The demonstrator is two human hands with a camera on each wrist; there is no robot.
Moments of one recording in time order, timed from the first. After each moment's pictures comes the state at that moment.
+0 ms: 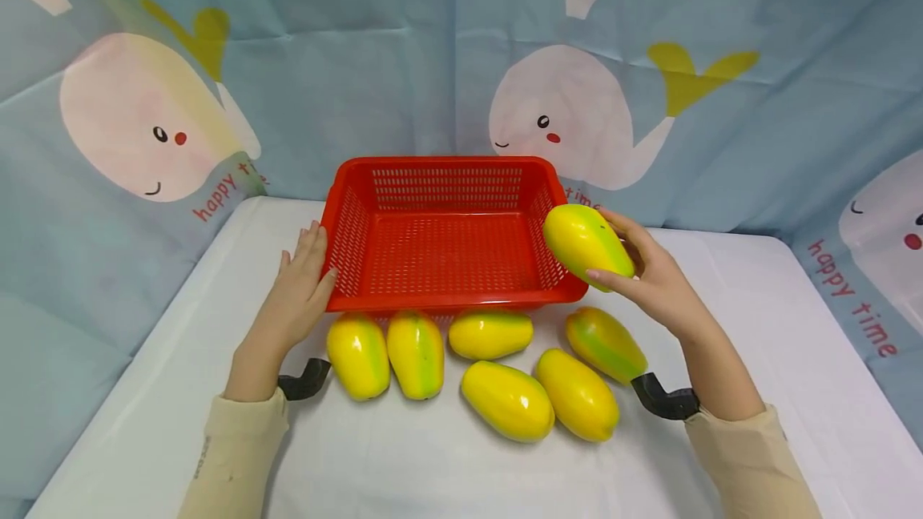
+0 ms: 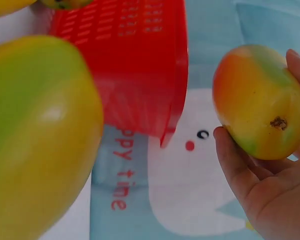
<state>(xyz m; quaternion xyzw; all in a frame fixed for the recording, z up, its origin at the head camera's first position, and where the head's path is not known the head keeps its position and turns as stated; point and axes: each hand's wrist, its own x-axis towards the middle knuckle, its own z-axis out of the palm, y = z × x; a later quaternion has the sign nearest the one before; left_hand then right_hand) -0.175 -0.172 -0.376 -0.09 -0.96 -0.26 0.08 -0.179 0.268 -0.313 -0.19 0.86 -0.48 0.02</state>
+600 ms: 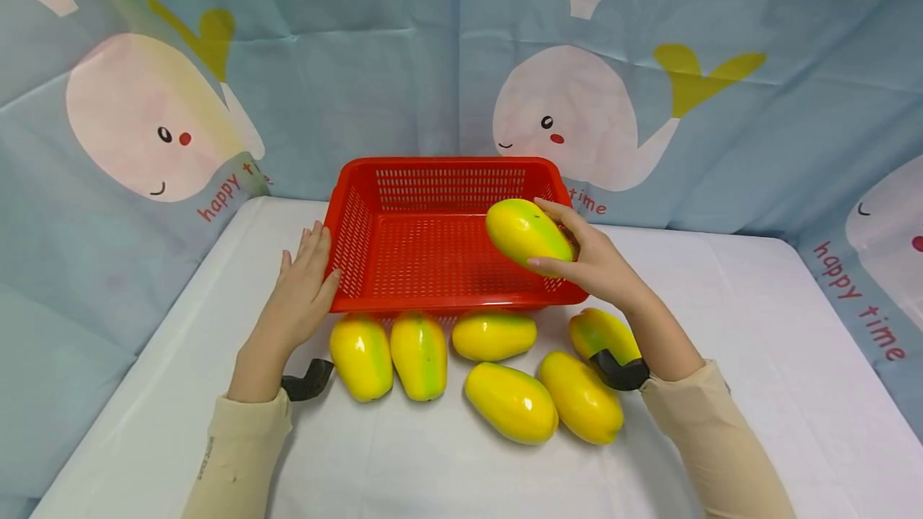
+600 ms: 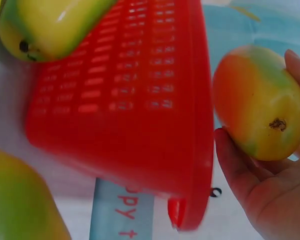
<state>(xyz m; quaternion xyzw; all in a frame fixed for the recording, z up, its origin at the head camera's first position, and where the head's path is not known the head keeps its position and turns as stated) -0.175 -0.171 -0.374 -0.09 -0.96 -0.24 0.07 -0.212 0.215 -0.314 -0.23 0.84 -0.48 0.08</state>
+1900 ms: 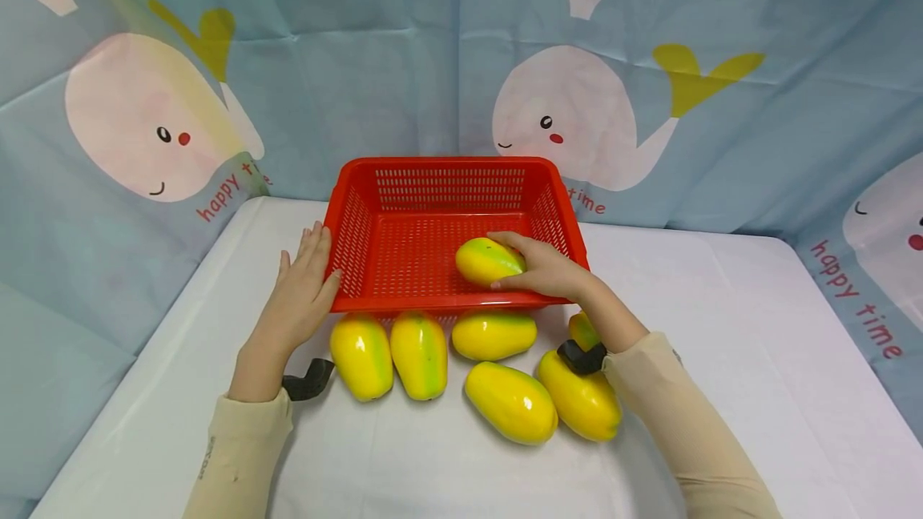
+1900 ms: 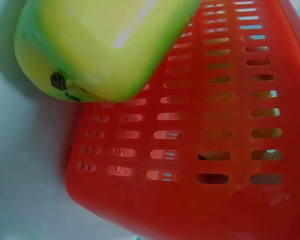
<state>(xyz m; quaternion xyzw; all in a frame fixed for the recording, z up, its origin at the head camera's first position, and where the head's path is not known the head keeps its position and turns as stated) -0.175 -0.171 -0.373 -0.09 -0.96 -0.24 0.07 -0.243 0.178 -0.350 -0.24 0.89 -0.35 0.19</state>
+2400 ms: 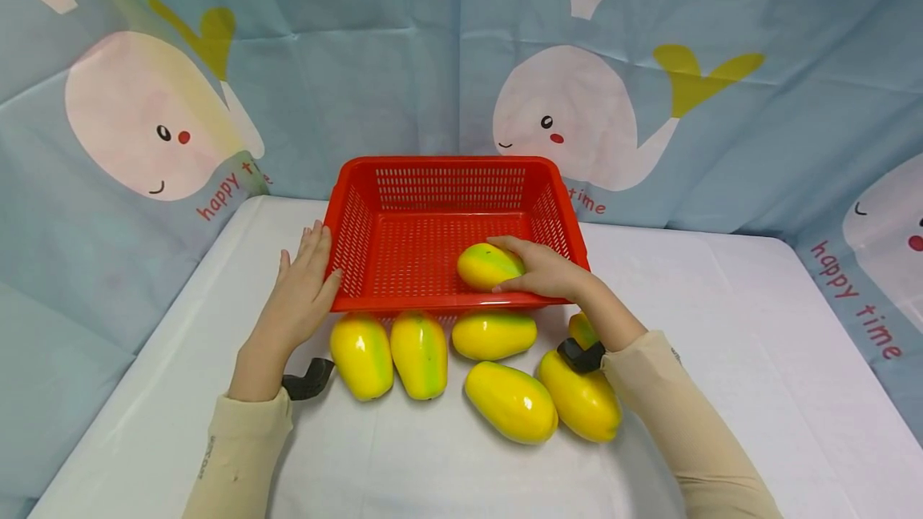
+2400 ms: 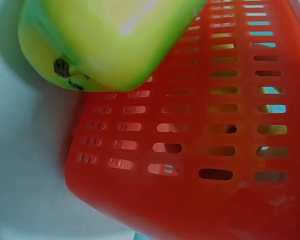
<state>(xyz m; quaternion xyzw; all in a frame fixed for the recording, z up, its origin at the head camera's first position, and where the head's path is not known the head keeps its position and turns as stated) -0.174 -0.170 -0.373 -0.08 -0.97 -0.24 0.07 -0.244 0.177 -0.351 -0.24 0.90 -0.31 0.21</state>
